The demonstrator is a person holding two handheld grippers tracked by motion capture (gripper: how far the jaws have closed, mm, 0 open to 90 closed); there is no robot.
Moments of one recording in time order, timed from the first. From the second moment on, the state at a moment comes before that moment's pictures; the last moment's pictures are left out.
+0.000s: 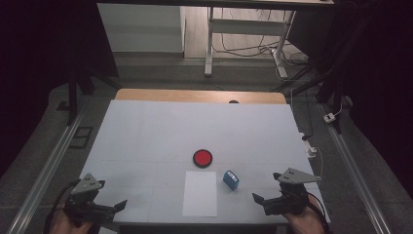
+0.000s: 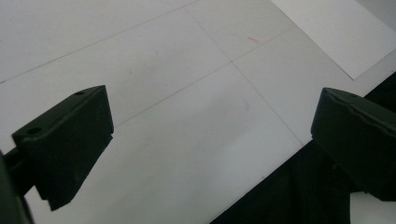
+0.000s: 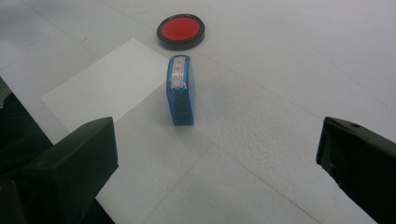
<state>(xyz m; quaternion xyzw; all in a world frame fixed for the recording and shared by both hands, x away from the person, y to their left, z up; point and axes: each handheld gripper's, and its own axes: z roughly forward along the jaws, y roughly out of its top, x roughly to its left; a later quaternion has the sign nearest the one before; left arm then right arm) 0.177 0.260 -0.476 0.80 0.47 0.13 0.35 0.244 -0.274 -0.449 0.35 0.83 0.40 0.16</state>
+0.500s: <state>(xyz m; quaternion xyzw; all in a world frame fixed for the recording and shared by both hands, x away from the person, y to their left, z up) 0.179 0.256 -0.477 0.81 0.45 0.11 0.36 0.250 -0.255 -0.451 0.33 0.84 0.40 0.14</state>
